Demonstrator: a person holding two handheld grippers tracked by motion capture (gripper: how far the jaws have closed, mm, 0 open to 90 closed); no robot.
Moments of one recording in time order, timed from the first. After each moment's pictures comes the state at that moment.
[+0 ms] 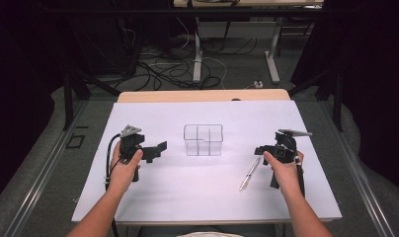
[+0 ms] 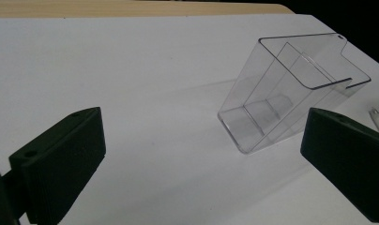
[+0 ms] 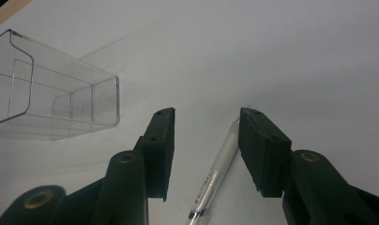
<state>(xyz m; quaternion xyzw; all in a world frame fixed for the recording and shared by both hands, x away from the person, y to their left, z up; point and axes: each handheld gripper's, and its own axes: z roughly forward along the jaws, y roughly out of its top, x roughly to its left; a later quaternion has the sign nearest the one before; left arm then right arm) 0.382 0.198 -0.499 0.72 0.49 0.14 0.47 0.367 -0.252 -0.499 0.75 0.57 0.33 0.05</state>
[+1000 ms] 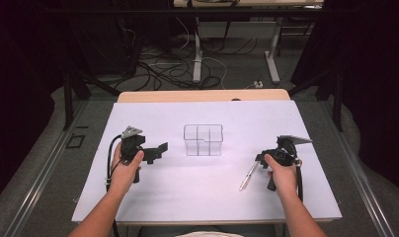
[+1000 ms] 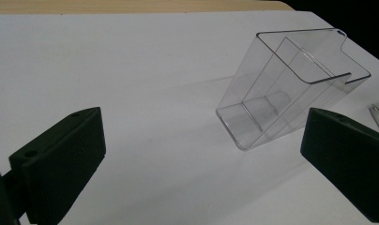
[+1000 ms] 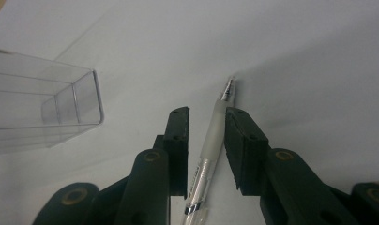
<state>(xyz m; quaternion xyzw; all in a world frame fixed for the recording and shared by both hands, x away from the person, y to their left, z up) 0.379 0.195 -0.501 0.73 0.49 0.14 0.46 0.369 -0.259 -0.524 0.80 0.51 0.31 -0.02</state>
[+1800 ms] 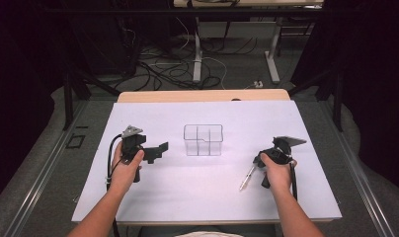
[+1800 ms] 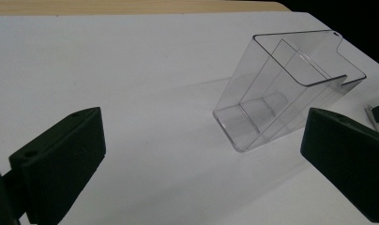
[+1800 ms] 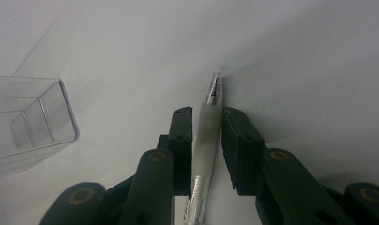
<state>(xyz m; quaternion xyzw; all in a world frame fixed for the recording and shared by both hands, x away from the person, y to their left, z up) 0.381 0.195 -0.500 0.72 0.49 0.14 0.47 0.383 -0.253 -0.539 0.83 0.48 0.27 -0.05</state>
